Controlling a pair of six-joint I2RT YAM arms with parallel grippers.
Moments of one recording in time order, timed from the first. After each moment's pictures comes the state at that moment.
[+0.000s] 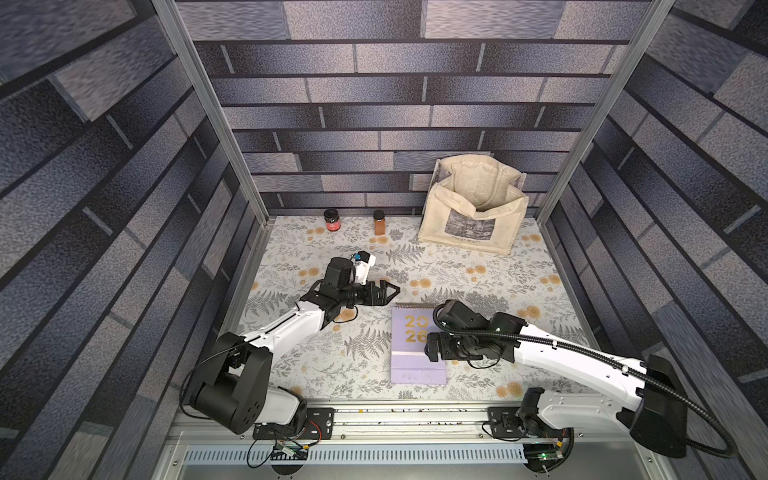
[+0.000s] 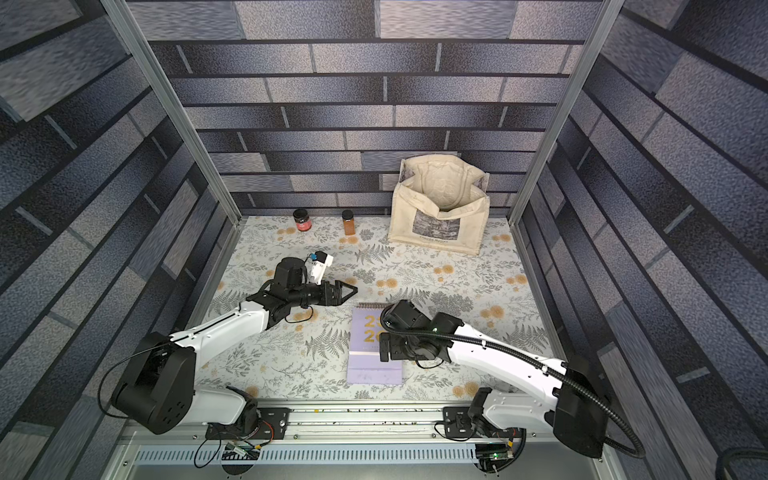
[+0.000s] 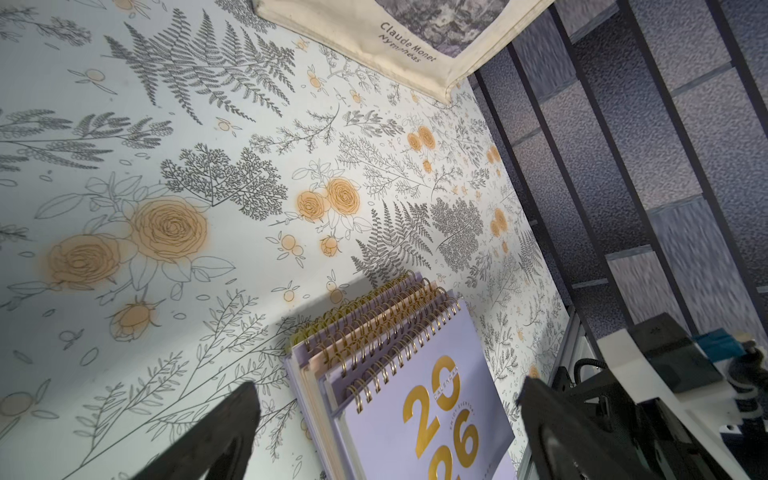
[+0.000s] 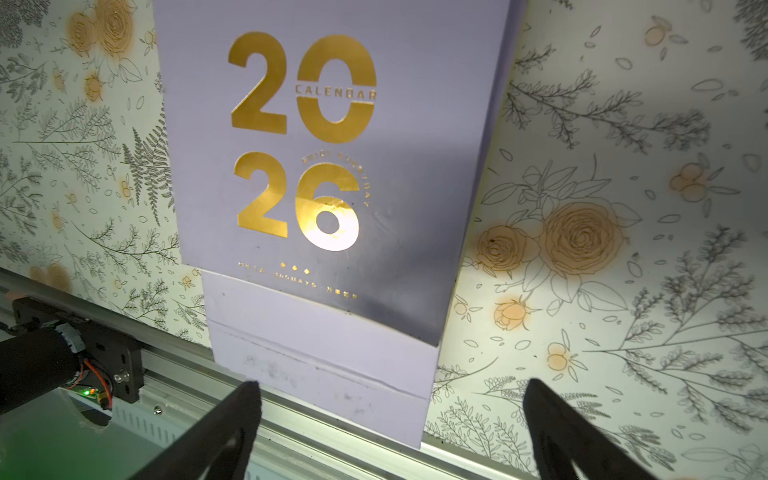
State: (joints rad) left arm -0.39 1.39 0.76 0.05 0.60 -0.45; right arm 1.00 1.19 0.85 -0.84 -0.01 0.84
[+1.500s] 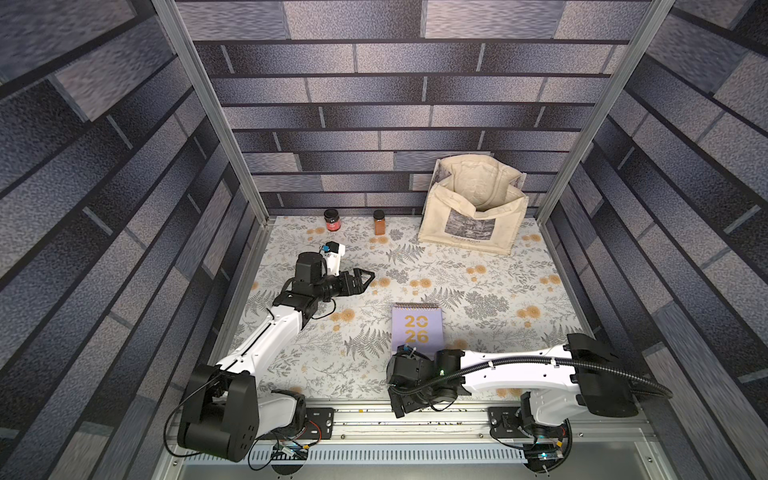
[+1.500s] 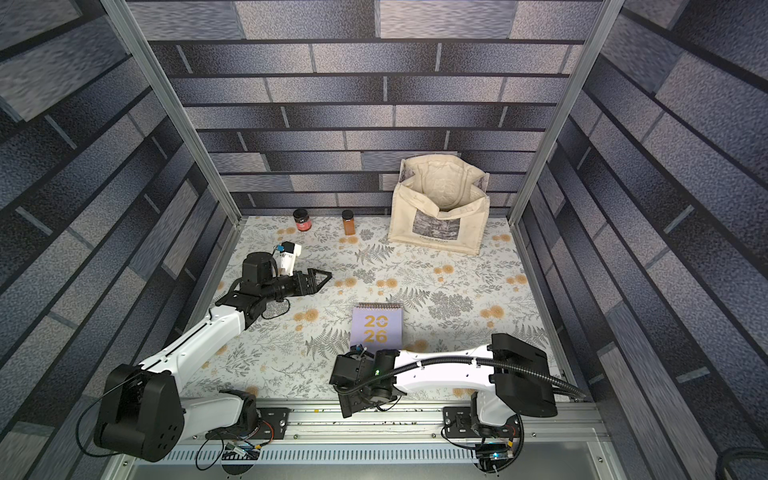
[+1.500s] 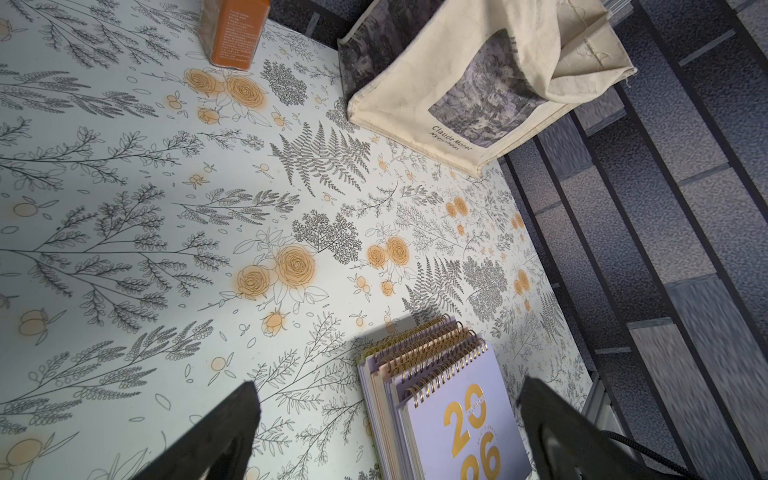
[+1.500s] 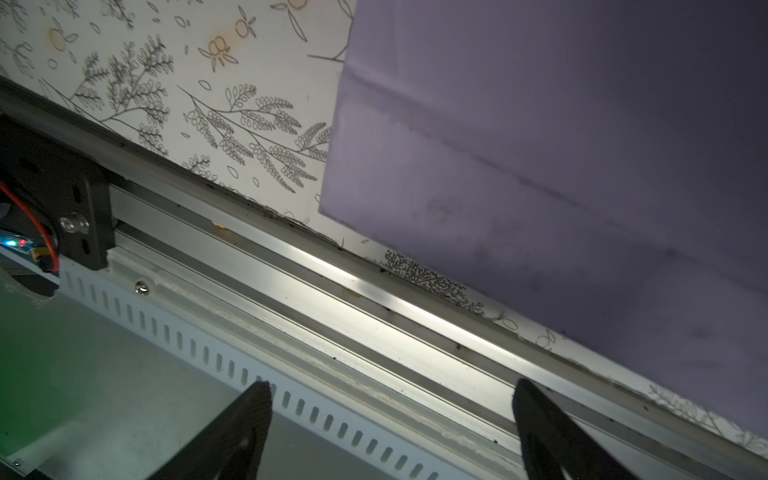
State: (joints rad) left arm -0.19 1.24 0.76 -0.06 0.60 -0.42; right arm 1.44 1.54 0.98 -0.74 -0.07 1.06
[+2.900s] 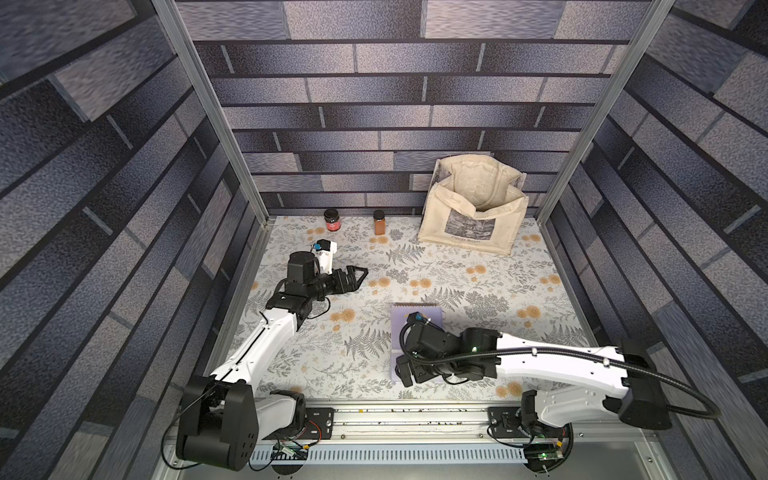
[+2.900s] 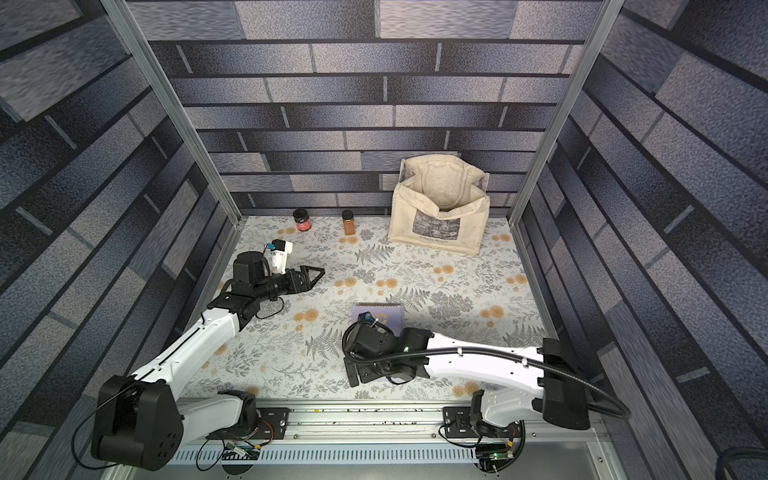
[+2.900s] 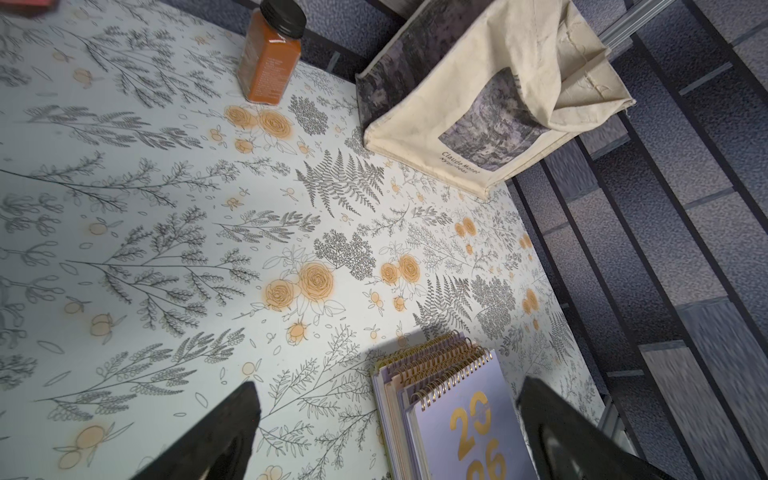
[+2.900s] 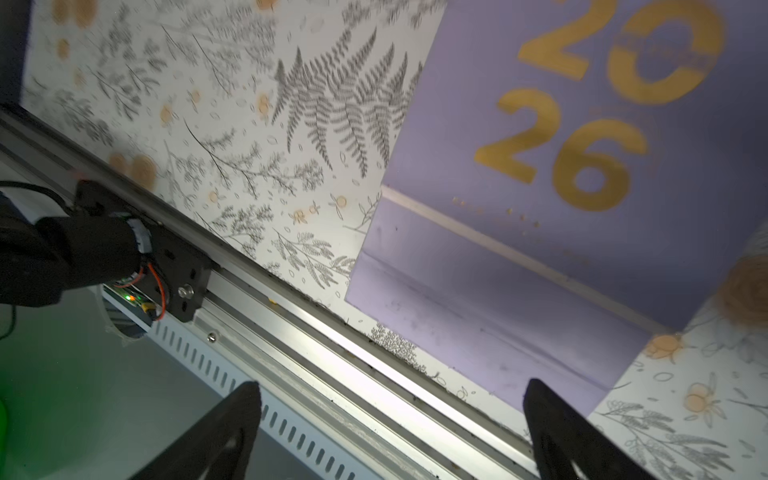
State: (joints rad) left arm -0.14 1.18 0.76 -0.07 0.57 -0.41; right arm 1.26 1.28 1.01 -0.78 0.10 0.82
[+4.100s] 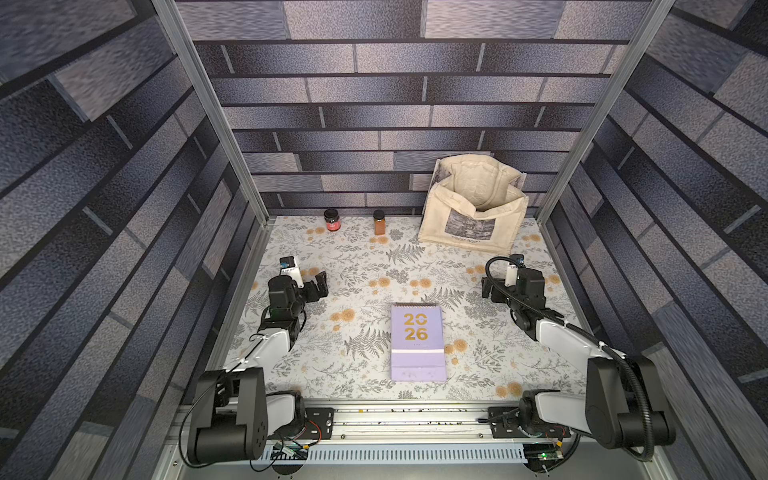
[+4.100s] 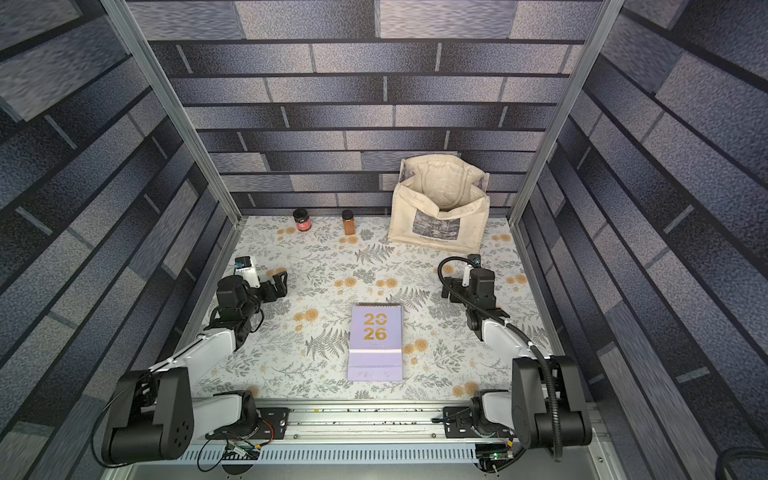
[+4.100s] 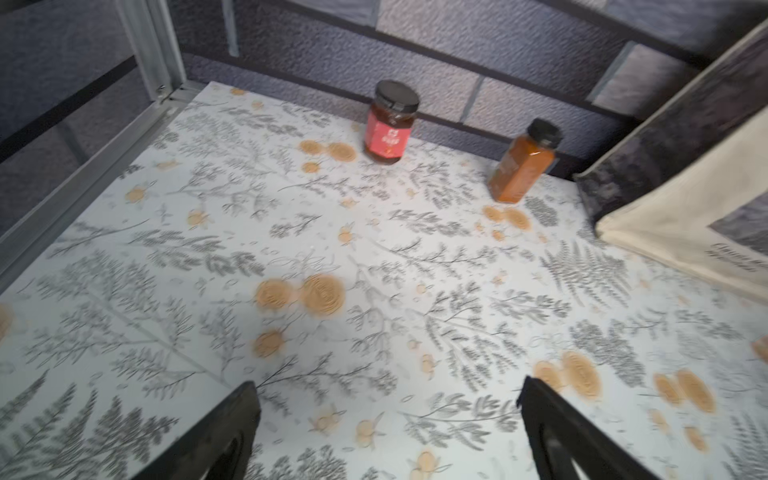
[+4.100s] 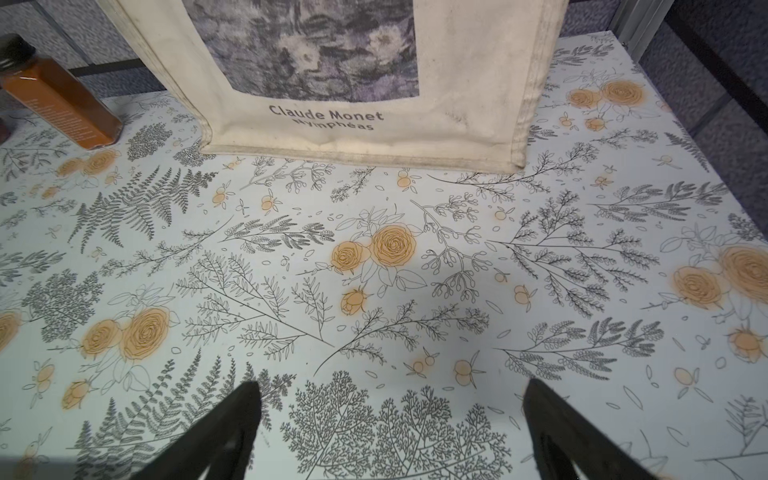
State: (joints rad) left arm 0.04 1.19 0.49 0.35 0.19 -0.22; right arm 0.08 1.27 0.56 0.13 -0.03 0.14
